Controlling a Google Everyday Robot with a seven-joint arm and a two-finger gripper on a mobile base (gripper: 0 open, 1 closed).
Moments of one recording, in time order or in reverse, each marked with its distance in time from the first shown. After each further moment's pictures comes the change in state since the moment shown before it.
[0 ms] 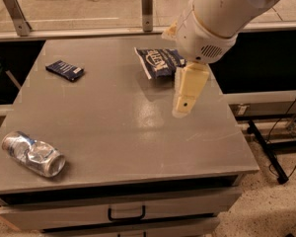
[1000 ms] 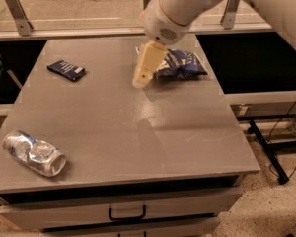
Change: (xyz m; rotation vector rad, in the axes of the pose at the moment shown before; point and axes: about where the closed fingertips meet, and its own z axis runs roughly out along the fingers) arm -0.040 -0.091 0.053 0.099 -0.131 0.097
